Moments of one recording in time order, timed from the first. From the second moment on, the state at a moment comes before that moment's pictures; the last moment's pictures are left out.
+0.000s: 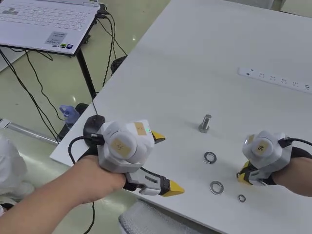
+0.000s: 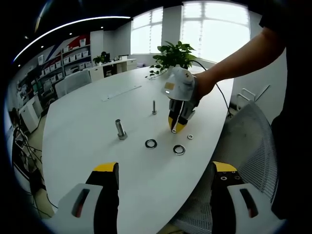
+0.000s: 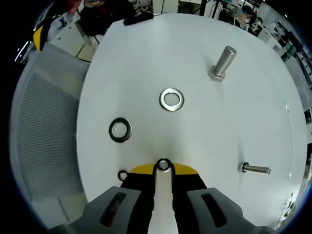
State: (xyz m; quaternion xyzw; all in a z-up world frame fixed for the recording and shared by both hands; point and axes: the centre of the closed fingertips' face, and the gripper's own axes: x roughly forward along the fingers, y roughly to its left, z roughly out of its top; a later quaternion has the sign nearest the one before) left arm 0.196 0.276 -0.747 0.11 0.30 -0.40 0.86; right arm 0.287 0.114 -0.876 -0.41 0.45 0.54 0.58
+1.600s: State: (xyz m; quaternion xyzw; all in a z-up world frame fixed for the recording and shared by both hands) left arm 0.213 0.280 -0.760 0.10 0.31 -0.39 0.86; right arm 0.397 0.074 -0.801 -0.39 0.44 0.50 0.64
